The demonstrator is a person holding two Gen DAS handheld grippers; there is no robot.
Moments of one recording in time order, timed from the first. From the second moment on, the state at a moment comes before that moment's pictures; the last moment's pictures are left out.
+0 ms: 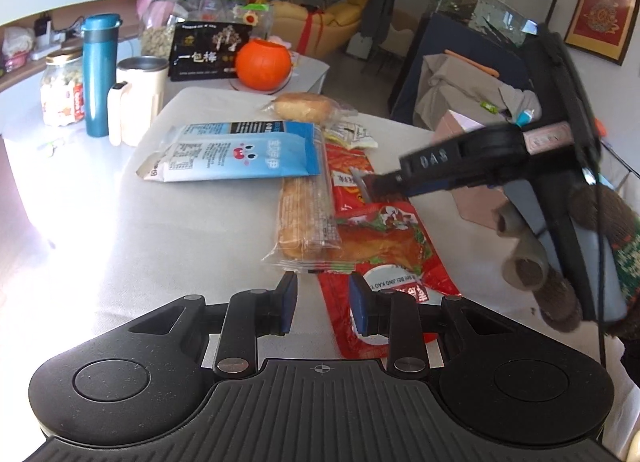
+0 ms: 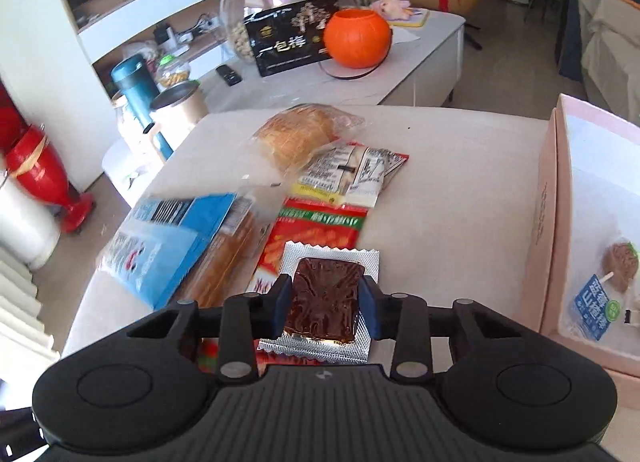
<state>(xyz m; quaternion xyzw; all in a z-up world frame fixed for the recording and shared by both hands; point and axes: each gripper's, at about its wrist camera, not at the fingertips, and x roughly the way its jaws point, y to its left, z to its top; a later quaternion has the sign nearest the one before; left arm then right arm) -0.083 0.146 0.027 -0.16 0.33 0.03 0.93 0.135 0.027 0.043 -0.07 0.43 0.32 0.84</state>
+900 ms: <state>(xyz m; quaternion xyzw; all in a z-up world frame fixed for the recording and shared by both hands) -0.094 0.154 0.047 -0.13 0.35 0.09 0.92 0.000 -0.018 0.045 -0.24 0.36 0.46 0.77</state>
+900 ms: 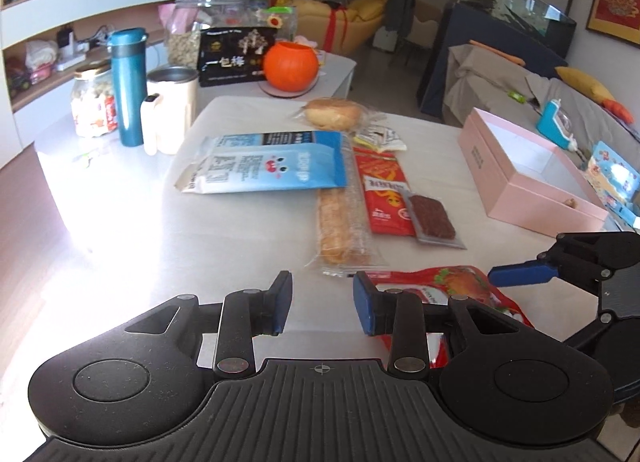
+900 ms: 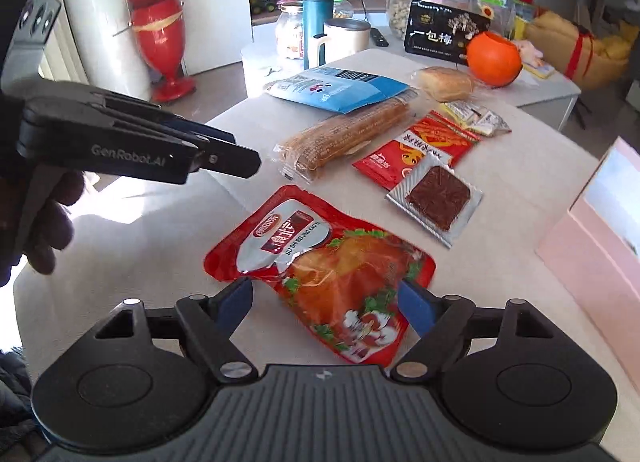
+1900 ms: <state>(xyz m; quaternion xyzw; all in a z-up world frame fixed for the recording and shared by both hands) 0.023 0.045 0.036 0.02 0.34 0.01 0.94 0.049 -0.135 0.021 -0.12 0.38 0.28 0.87</state>
